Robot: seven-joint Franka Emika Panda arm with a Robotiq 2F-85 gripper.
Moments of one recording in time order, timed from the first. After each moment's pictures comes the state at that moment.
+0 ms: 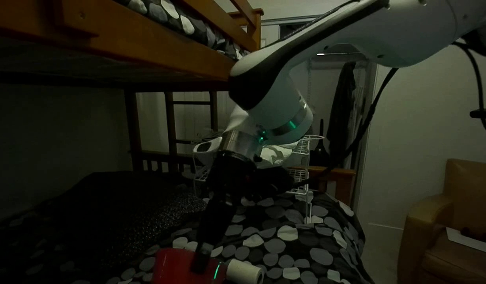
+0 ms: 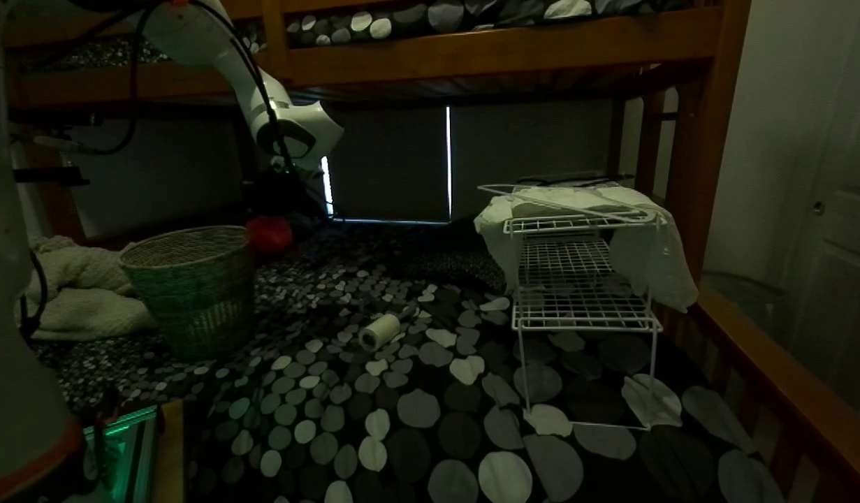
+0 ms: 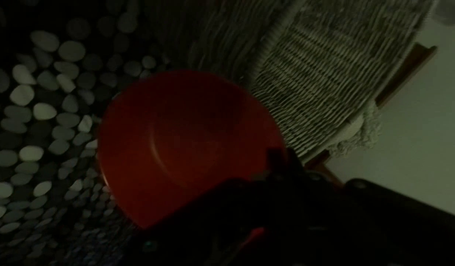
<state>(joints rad) 0.10 0.18 0.68 -2.05 0.83 2.07 -1.08</state>
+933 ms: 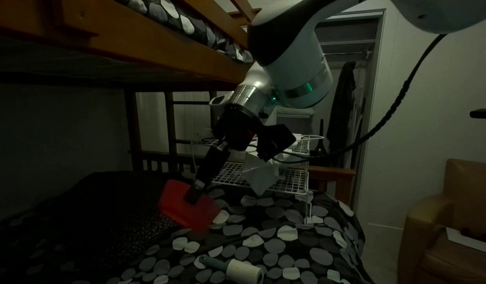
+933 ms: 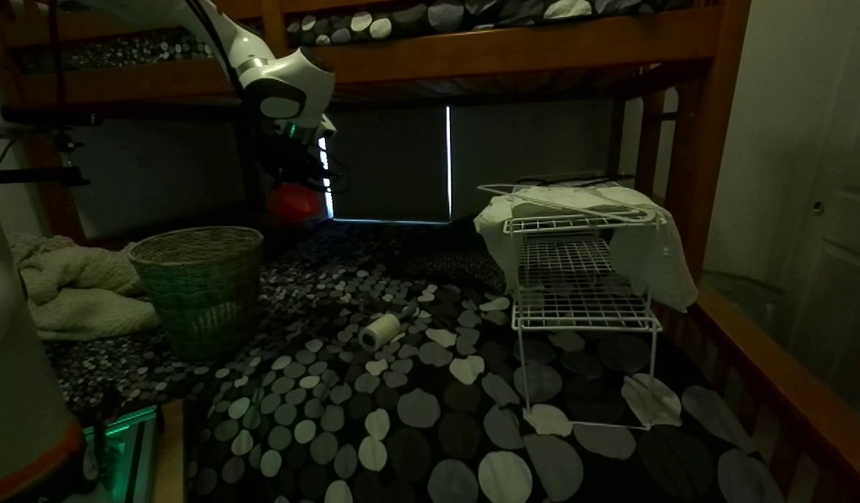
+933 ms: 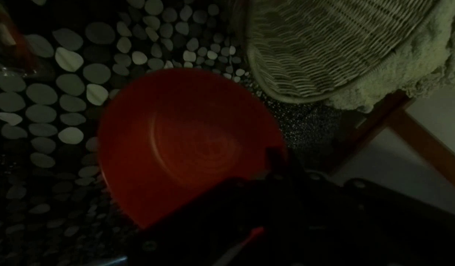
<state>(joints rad) 0.30 -0.01 0.43 -2.06 0.88 2.21 -0.91</state>
